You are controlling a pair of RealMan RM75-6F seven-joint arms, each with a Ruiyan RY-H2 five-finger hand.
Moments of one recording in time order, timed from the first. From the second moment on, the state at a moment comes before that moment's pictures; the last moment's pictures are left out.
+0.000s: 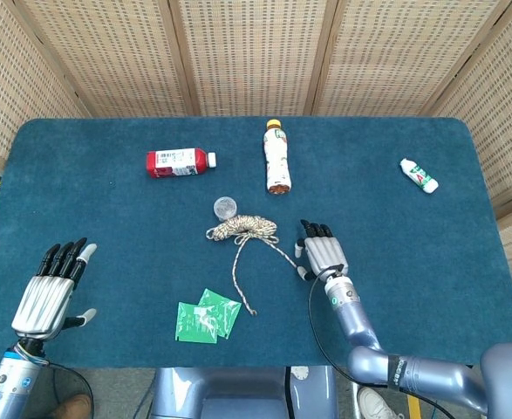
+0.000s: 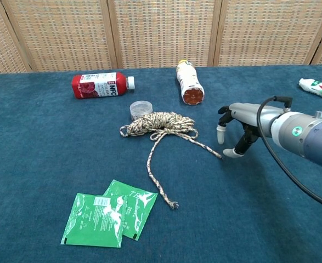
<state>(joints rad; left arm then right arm) -0.17 -1.14 -0.03 -1.99 1.44 1.37 0.49 0.75 -1.69 0.26 -1.50 -0.69 1.01 -0.63</state>
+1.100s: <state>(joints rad) -0.18 -1.13 -0.02 -2.00 1.43 1.37 0.48 0.81 -1.83 0.22 -1.32 -0.67 1.04 -0.70</state>
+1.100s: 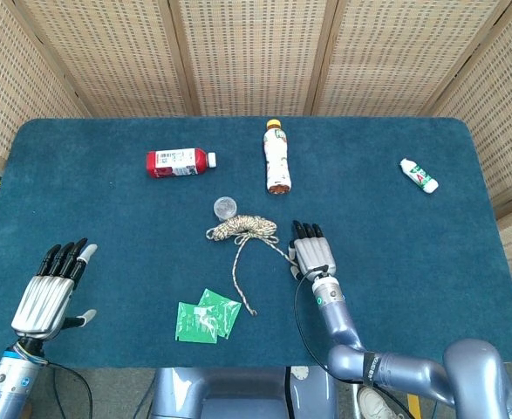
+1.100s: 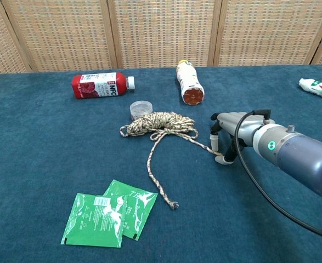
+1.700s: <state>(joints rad) -0.19 -1.14 -0.01 -2.00 1.43 1.36 0.49 0.81 -1.82 0.22 -1.31 -0.72 1.05 -0.71</state>
